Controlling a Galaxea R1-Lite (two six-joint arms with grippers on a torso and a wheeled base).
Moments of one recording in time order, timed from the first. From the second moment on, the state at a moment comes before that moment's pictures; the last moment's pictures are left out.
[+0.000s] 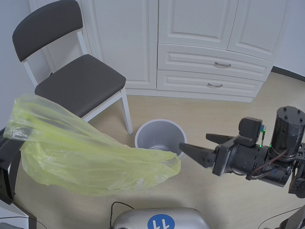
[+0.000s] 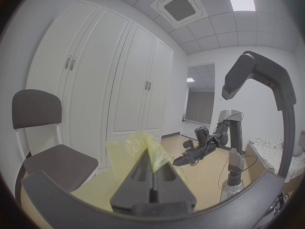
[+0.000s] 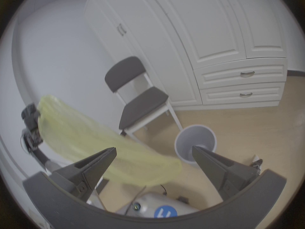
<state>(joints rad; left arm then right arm) -0.80 0.79 -0.44 -0.61 -0.07 0.10 0.84 1.48 -0.59 -0.71 -0.11 0.34</state>
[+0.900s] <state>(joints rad) -0.80 0.78 -0.44 -0.61 -0.07 0.10 1.00 1.65 -0.51 -0.70 -0.10 0.37</state>
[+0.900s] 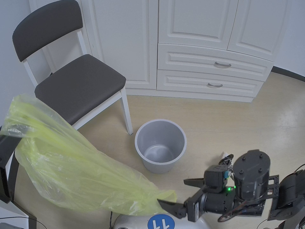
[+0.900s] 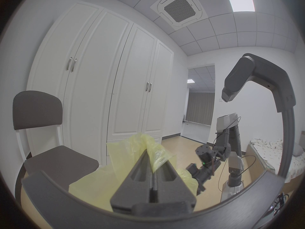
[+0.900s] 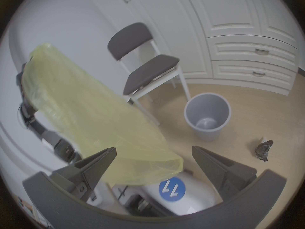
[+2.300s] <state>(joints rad) -0.81 0.74 -0.44 -0.61 -0.15 0.10 0.95 1.88 -0.48 -1.12 0.02 0.45</state>
